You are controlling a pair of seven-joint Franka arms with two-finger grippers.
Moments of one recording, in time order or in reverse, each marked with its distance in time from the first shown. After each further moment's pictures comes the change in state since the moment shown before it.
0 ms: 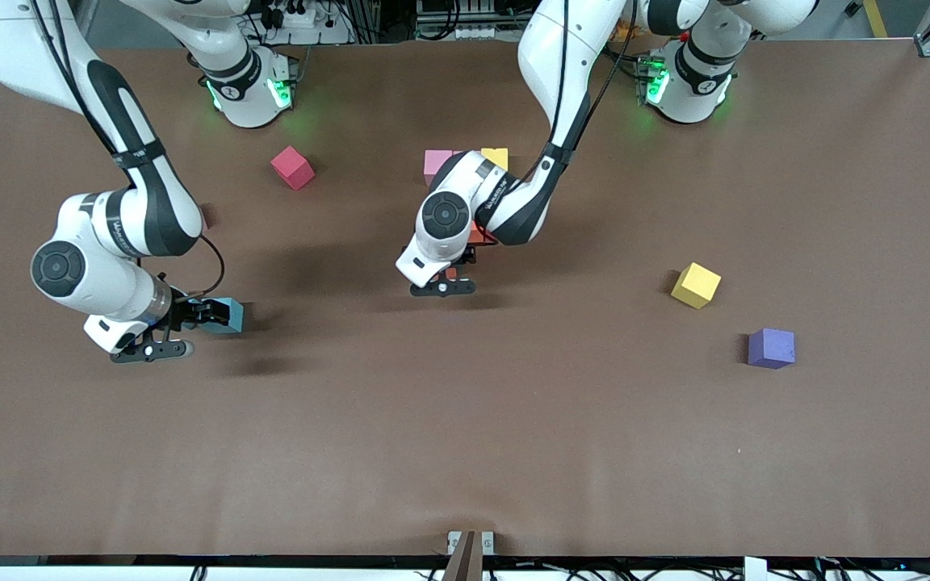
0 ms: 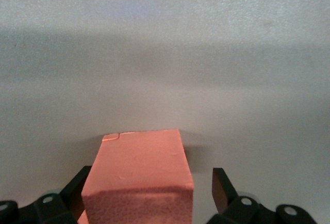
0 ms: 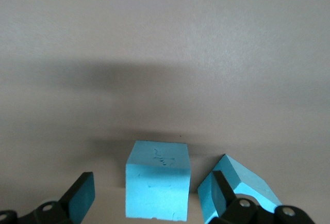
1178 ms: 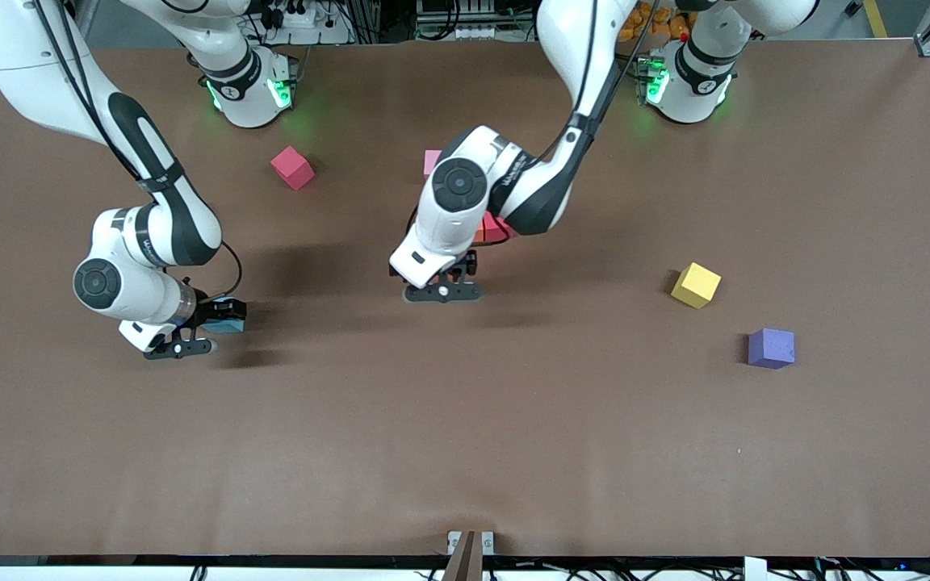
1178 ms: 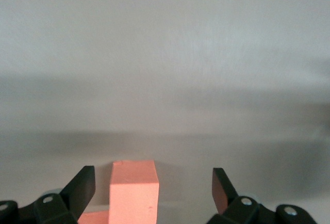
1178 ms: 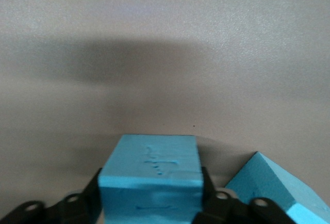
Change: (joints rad) left arm 0.000 -0.132 0.148 0.063 0.013 -0.019 0.000; right arm -0.001 0.077 0.003 -0.043 0.000 0.047 0.000
